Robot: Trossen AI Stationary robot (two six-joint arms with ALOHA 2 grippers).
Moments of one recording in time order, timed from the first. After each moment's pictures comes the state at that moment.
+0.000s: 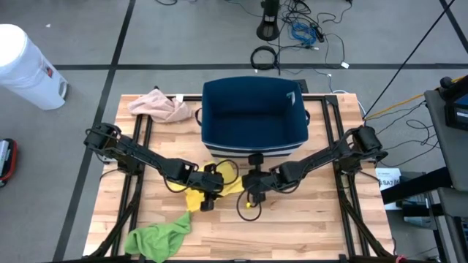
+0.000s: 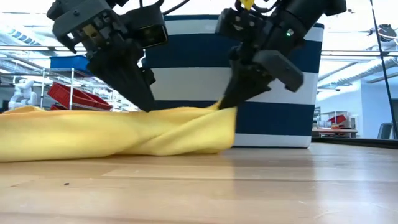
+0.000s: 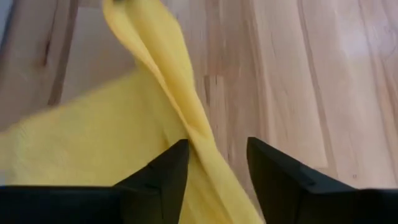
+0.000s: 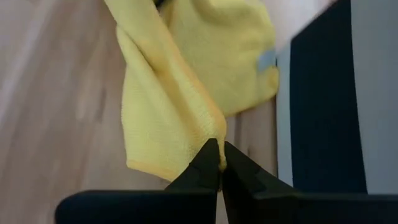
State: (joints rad) left arm -0.30 1.60 0.85 -0.12 -0.03 -0.28; right arm 0.29 1.78 1.10 -0.28 0.45 -0.03
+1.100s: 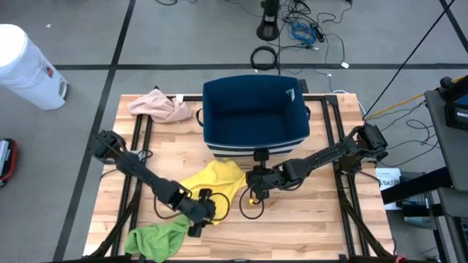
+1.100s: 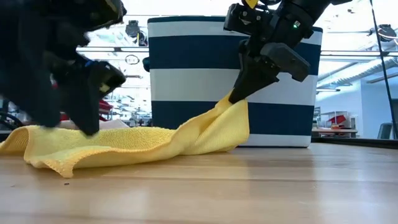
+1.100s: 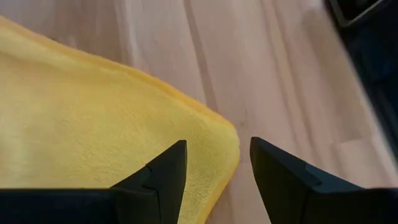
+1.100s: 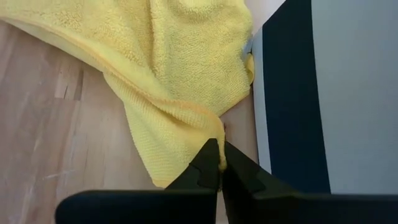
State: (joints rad) left arm -0.57 1.70 0.85 -0.03 -0.09 -0.36; right arm 0.30 1.72 1.10 -0.38 0.50 0.02
